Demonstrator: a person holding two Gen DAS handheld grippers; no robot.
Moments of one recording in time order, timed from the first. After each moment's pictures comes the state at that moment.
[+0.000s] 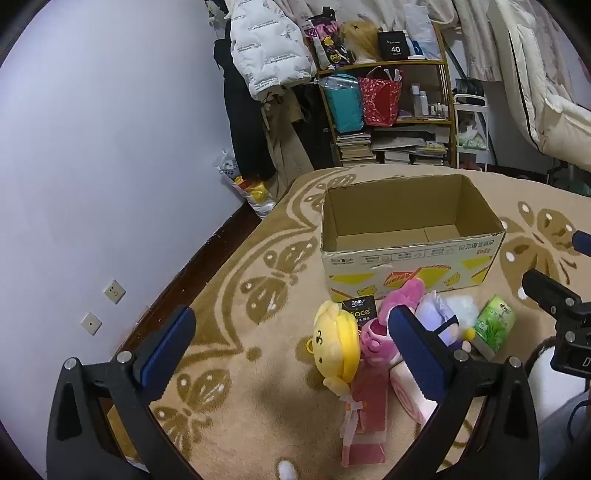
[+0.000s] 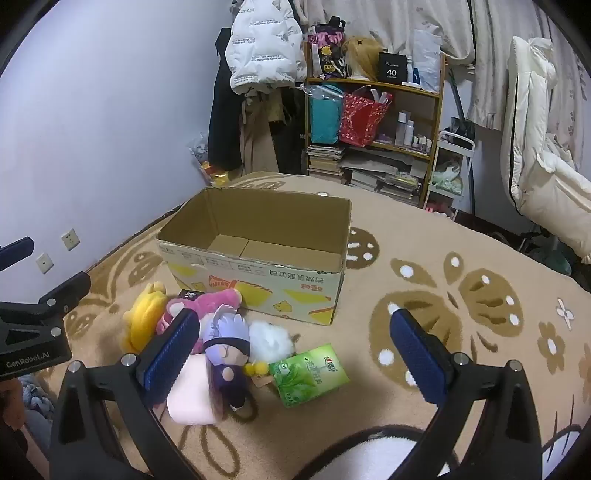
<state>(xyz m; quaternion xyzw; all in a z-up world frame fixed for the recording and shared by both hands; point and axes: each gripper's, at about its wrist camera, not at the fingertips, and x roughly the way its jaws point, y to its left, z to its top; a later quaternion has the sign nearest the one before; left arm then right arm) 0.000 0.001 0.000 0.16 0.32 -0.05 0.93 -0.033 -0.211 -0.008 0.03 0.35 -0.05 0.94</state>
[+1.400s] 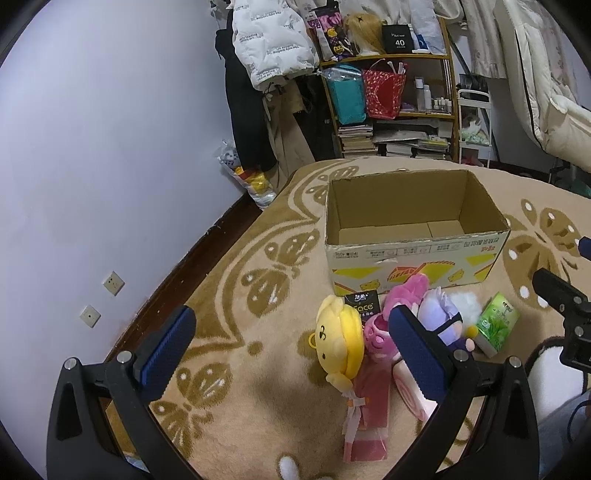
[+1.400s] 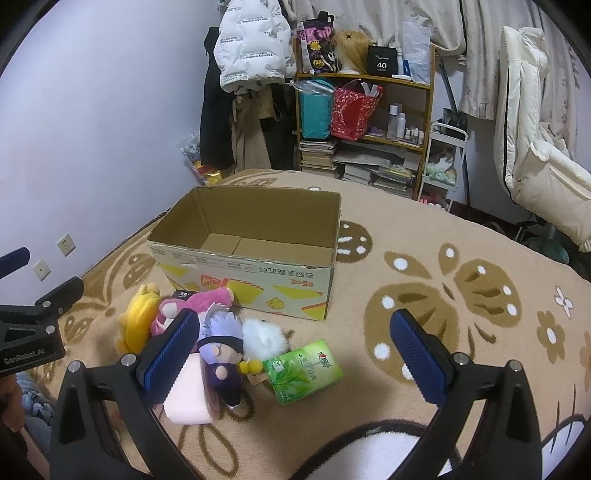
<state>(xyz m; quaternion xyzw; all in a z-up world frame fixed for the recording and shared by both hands) 0.008 0.002 -0.002 0.16 0.34 -0.05 0.93 -0.033 -0.222 -0.012 0.05 0.36 -0.05 0.93</state>
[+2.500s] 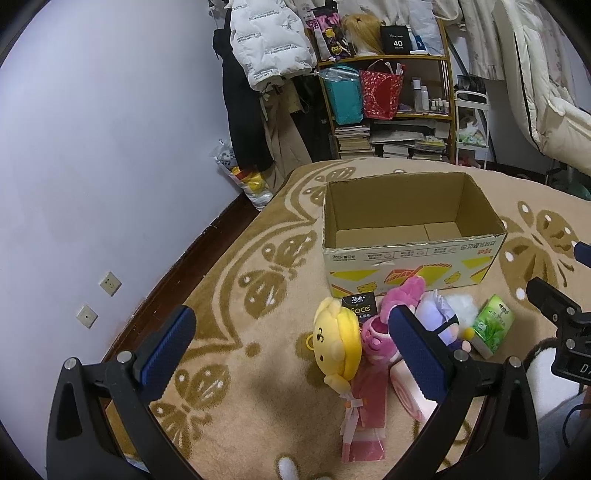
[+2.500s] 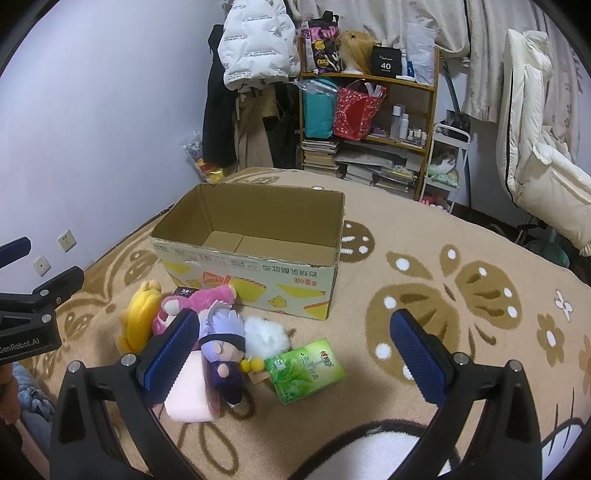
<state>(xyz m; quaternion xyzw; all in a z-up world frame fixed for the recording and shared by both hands) 0.010 0.004 0.002 0.16 0.34 -0.05 0.93 -0.033 -0.218 -0.008 0.05 0.36 -0.05 0.93</state>
